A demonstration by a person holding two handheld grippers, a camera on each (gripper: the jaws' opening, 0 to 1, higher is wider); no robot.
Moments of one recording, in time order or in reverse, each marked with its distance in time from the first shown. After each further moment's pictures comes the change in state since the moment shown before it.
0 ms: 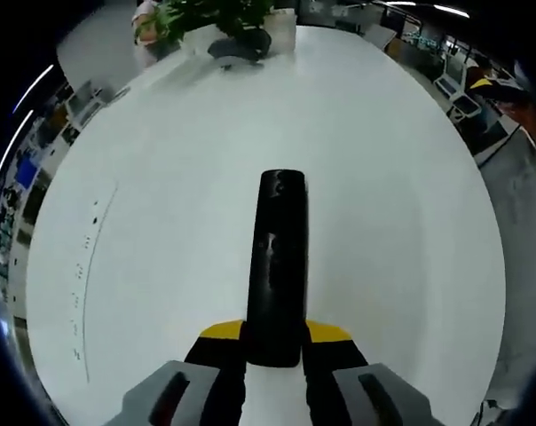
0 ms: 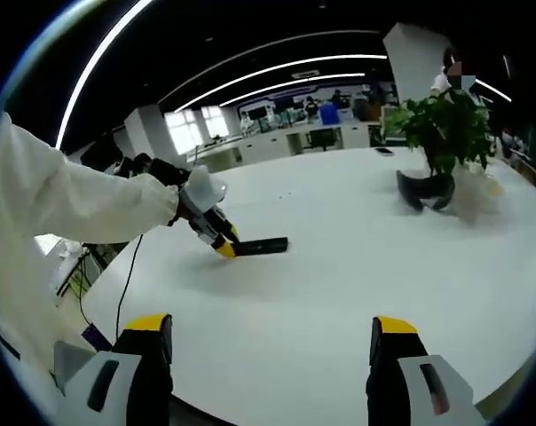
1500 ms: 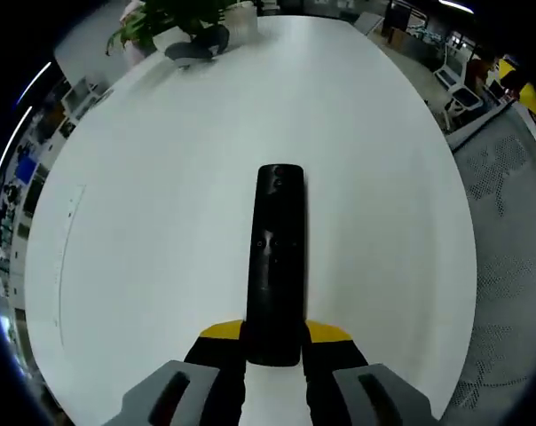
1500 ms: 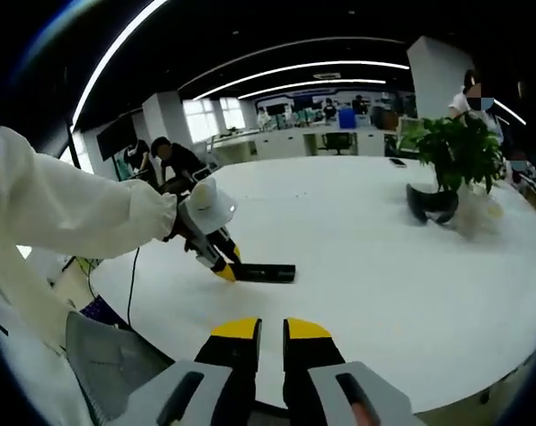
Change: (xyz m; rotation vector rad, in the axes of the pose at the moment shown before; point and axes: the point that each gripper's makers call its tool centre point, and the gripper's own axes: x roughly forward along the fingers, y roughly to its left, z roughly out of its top) left arm -0.007 -0.120 -0.010 -0.006 0.048 0.002; right arm -0.042 0.030 -0.012 -0.111 0.027 0.036
